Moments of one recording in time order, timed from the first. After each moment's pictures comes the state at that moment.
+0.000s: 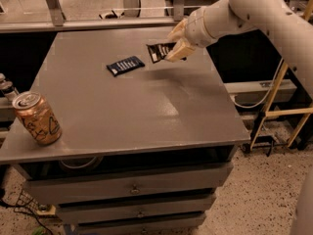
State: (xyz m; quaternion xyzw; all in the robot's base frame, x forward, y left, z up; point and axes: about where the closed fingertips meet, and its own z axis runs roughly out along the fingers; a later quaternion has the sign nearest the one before) arm 0.729 -0.051 0.911 -0.69 0.57 0.02 0.45
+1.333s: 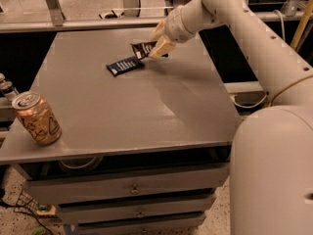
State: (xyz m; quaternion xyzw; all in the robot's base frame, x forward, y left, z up) arm 0.782 0.004 0.888 -0.71 0.55 0.06 0.43
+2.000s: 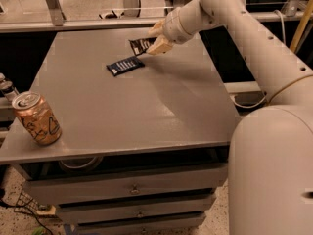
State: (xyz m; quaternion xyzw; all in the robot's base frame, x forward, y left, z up) arm 0.782 0.009 0.883 -0.71 0.55 0.07 0.43
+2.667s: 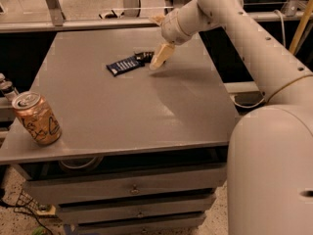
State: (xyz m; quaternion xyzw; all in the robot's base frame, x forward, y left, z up) arm 0.782 0.014 0.878 -0.71 0.55 0.07 0.43
